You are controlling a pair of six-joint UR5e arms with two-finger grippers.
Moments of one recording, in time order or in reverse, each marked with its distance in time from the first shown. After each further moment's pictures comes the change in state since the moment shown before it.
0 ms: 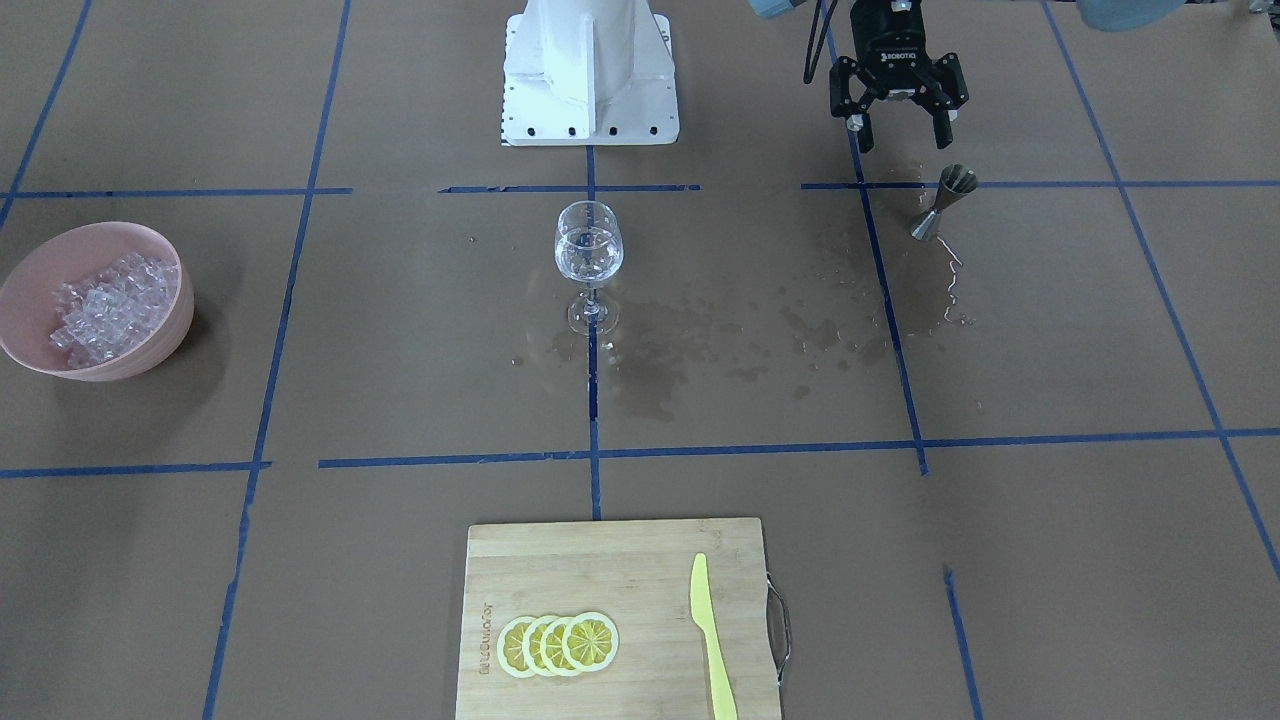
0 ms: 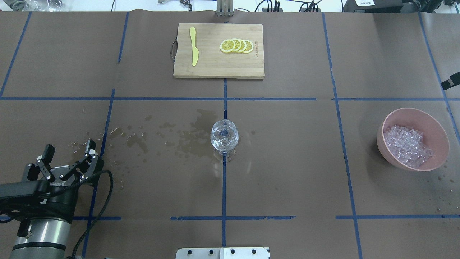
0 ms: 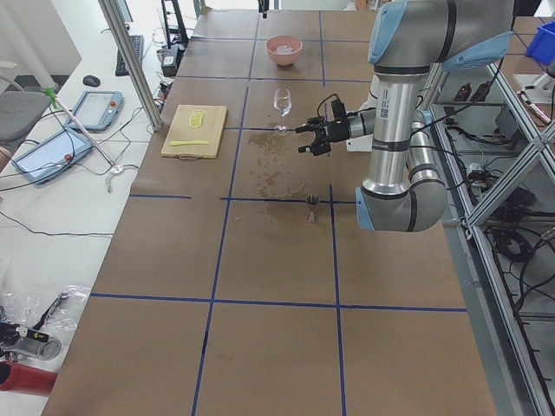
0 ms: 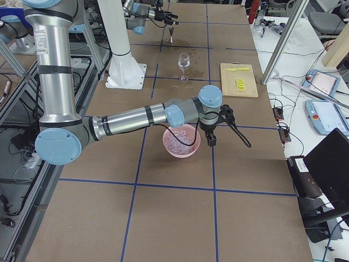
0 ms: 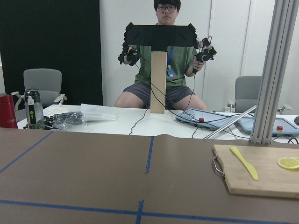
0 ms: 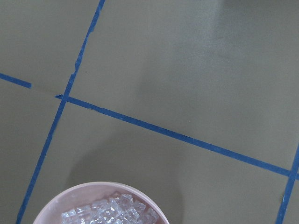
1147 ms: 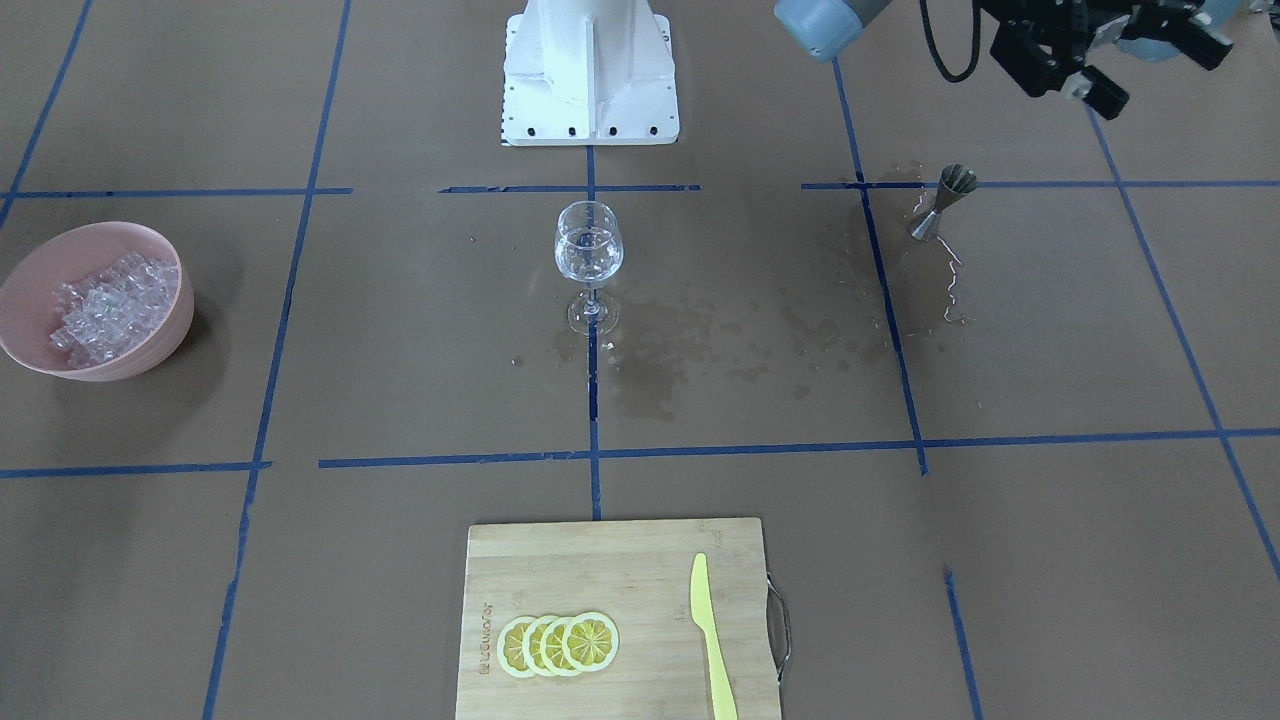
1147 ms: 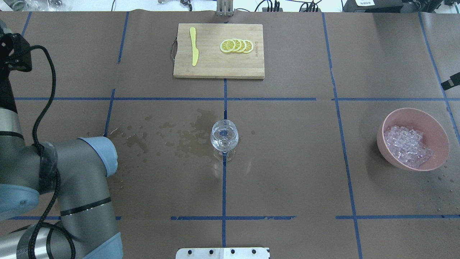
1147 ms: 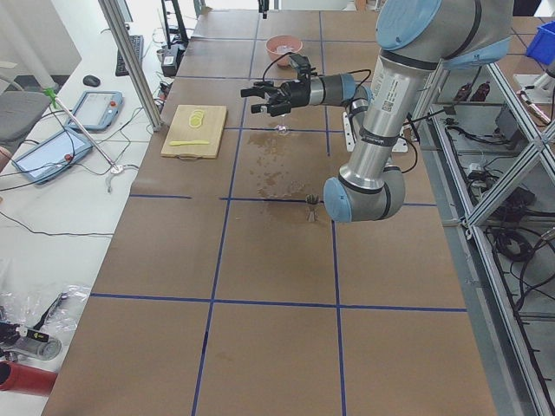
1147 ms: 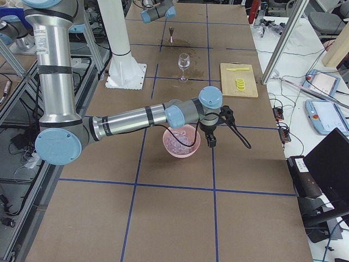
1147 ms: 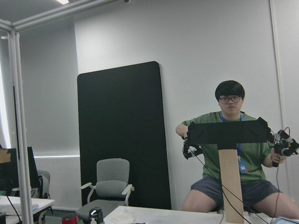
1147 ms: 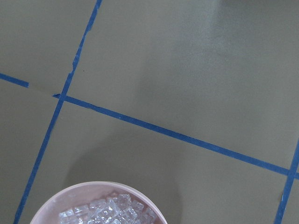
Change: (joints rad) left arm -0.503 -0.139 -0.019 0.227 -0.063 0.218; right arm 0.000 -0.001 -0.004 0.002 -0.001 -0.001
